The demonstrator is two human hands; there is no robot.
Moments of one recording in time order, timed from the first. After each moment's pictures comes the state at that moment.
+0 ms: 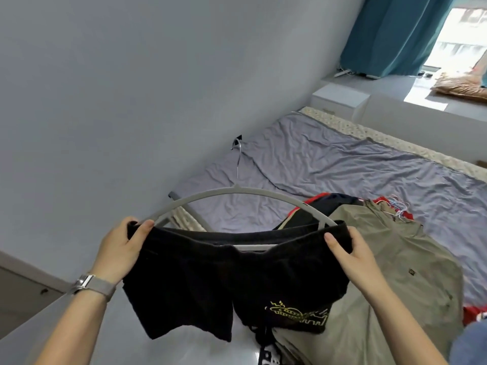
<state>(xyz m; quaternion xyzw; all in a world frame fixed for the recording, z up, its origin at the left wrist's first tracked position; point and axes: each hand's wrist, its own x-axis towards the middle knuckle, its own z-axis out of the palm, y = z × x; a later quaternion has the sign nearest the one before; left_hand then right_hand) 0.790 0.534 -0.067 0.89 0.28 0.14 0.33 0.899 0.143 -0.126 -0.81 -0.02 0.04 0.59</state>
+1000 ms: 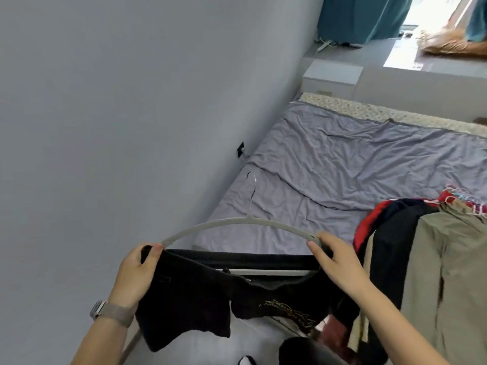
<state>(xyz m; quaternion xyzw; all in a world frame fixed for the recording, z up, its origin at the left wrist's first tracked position) 1.084 0.900 -0.111 0.85 0.24 0.02 0.47 1.119 0.527 -0.181 -0.90 -0.05 0.00 0.43</state>
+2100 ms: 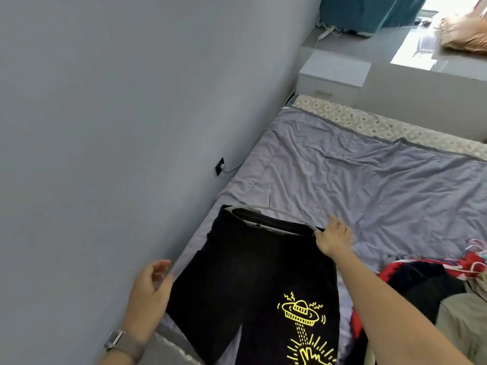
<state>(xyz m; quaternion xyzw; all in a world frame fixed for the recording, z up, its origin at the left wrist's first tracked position) 1.375 0.779 -0.178 0.86 0.26 -0.02 0.45 1.526 0.406 -0.349 -0.95 0.19 0.17 0.19</state>
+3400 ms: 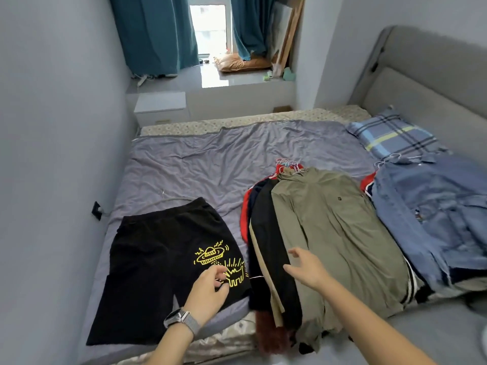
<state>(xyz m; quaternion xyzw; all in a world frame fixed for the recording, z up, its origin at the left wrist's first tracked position) 1.134 0.619 -0.188 0.86 -0.25 -0.28 0.36 1.020 0.382 -0.212 -0.85 0.36 0.10 0.36</state>
